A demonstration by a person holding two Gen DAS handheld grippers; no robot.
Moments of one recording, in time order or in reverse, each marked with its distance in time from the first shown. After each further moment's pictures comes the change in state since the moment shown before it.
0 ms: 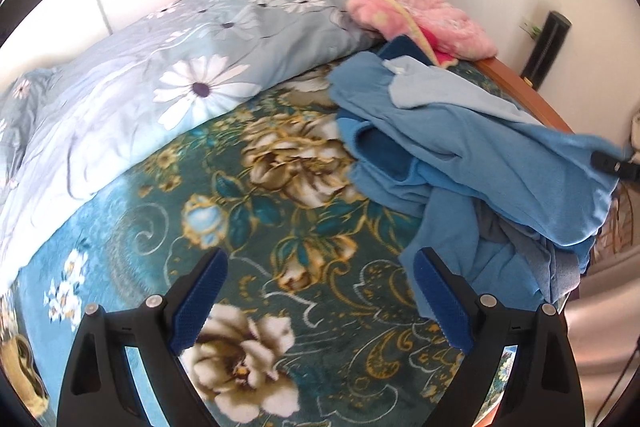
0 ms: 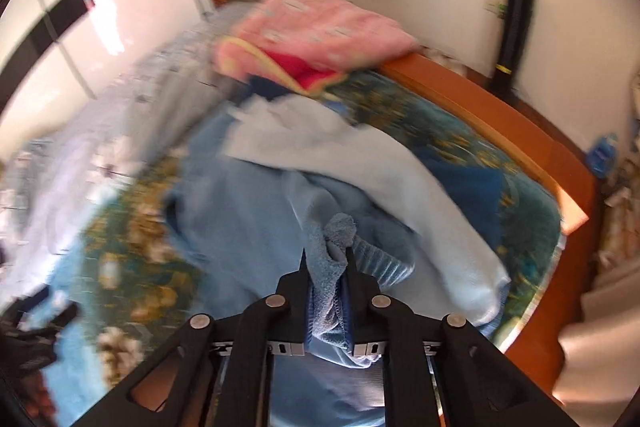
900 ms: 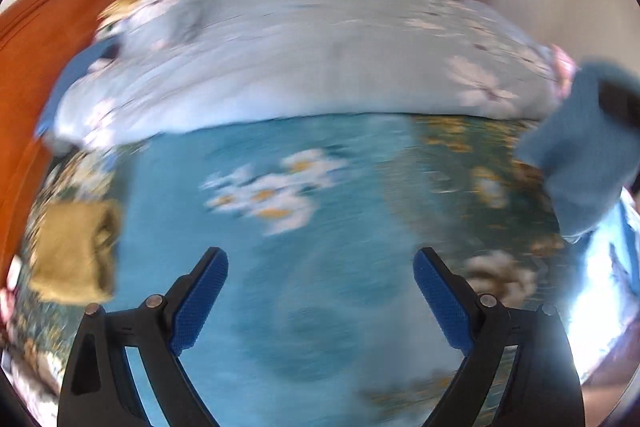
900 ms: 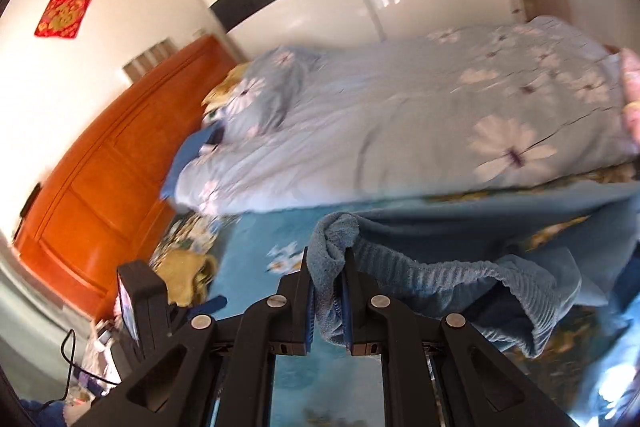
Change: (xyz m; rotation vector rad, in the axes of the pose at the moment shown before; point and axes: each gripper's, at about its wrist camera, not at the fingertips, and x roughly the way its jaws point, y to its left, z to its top) left arm -0.117 0.342 -0.160 -0.460 -0.026 0.300; right arm -0.050 0.461 -0.122 -0.522 0.134 0.736
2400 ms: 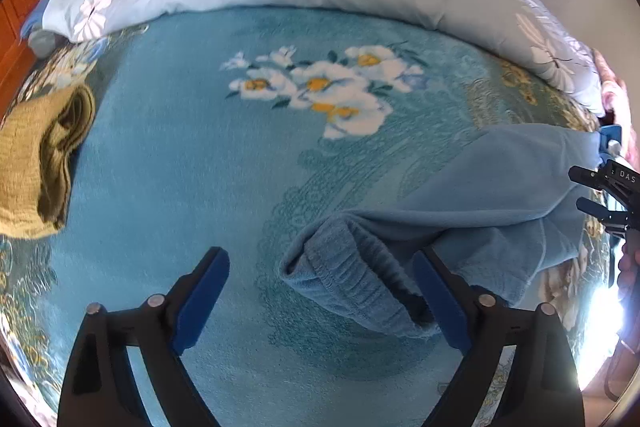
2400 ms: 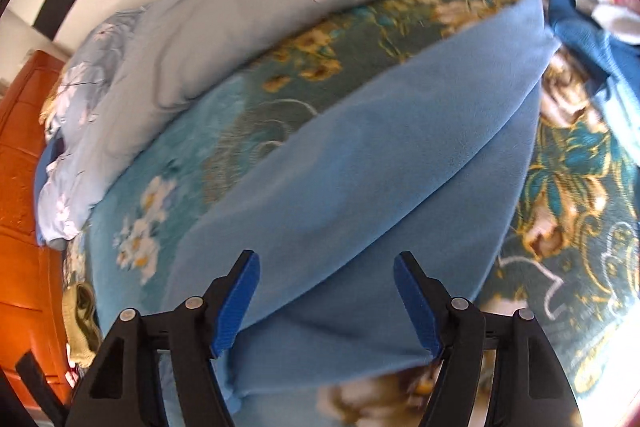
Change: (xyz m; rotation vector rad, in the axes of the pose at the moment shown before) left arm 0.123 0.059 -0.060 -0.140 0.212 -0.068; right arm 0.153 -0.183 -0.111 0.481 0.223 -0.398
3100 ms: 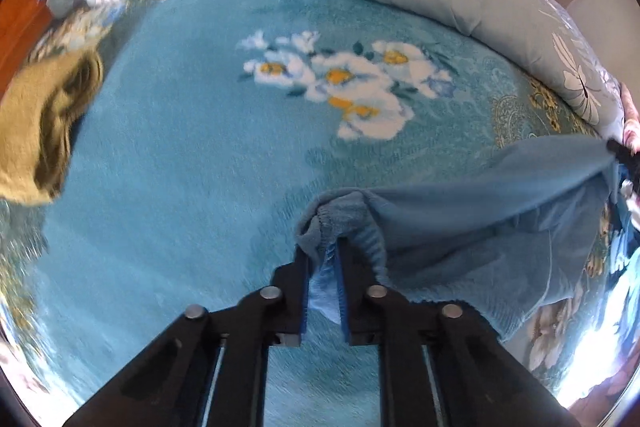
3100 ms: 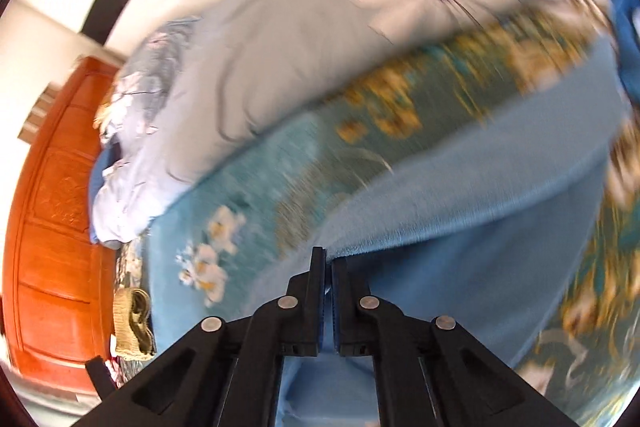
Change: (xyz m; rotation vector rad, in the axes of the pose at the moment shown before) left arm 0.009 -0.001 0.020 -0.109 0.037 0.041; right arm -0.026 0.040 0.064 -0.141 -0.048 0.252
